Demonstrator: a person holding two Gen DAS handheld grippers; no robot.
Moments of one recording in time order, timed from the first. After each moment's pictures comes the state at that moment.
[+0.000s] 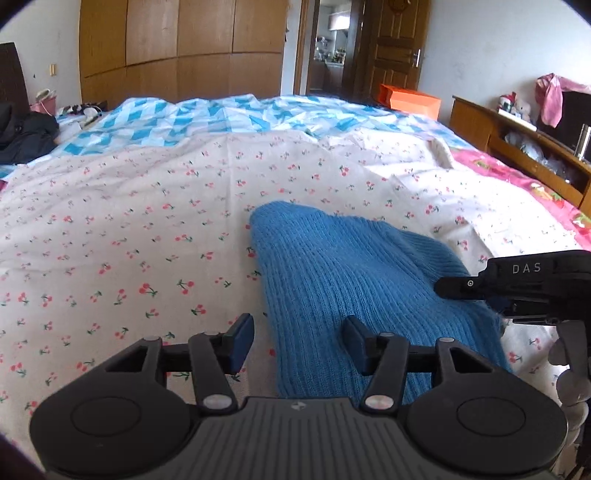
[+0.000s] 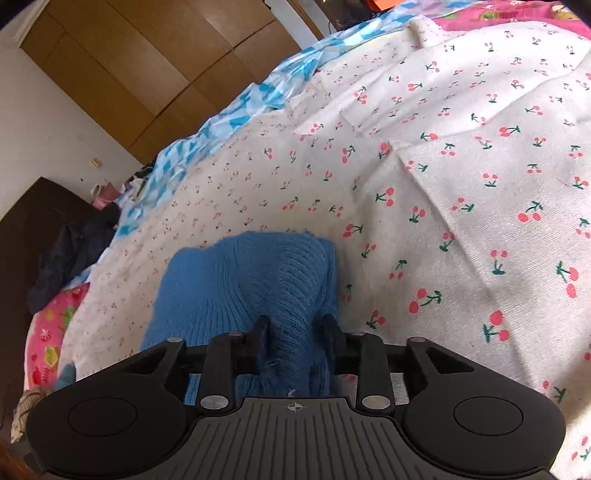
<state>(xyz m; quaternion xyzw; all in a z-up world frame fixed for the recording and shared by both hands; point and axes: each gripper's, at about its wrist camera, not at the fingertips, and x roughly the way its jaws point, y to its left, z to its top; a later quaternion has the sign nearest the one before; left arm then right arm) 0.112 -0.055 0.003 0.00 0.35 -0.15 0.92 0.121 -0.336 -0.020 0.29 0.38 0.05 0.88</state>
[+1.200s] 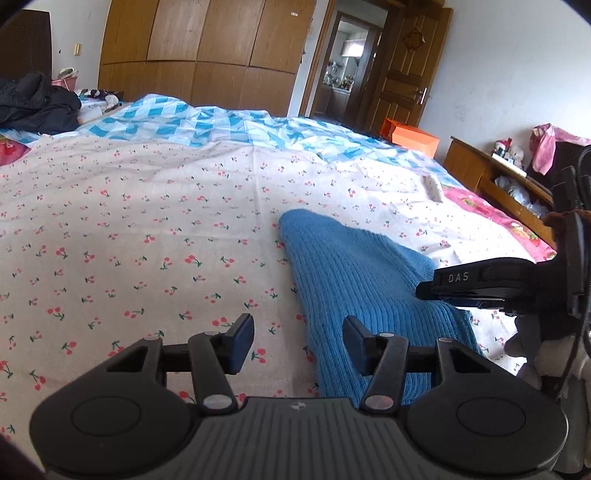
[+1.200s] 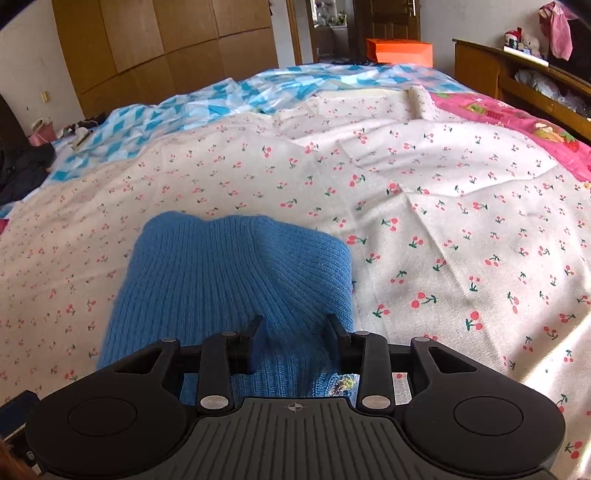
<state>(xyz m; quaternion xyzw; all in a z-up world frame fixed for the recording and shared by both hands) 0.065 0.007 0.011 -0.08 0.33 -0.16 0.93 0.105 -0.241 0.016 0.10 0.38 -0.08 0.91</state>
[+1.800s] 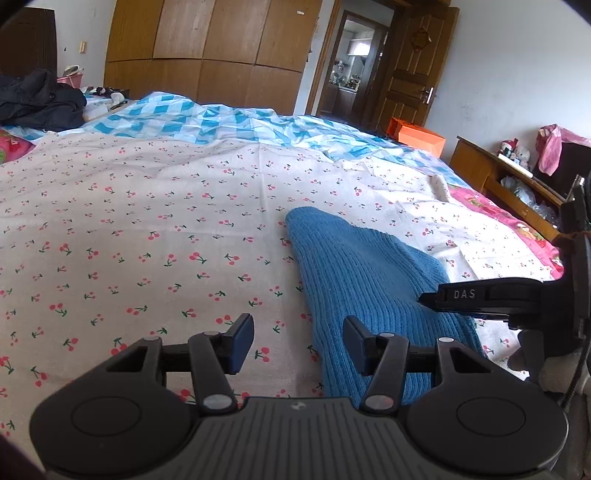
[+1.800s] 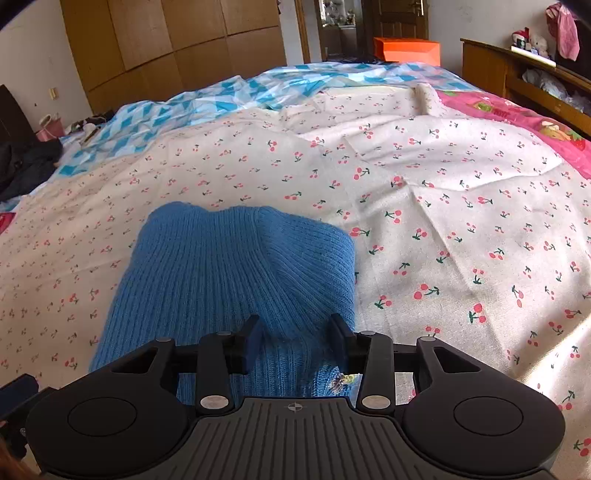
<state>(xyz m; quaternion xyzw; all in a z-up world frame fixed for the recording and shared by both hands) 0.066 0.005 0.008 -0.08 0.33 -0.15 0.93 0.102 -0.245 0.007 0.09 0.39 -0.06 0.91</state>
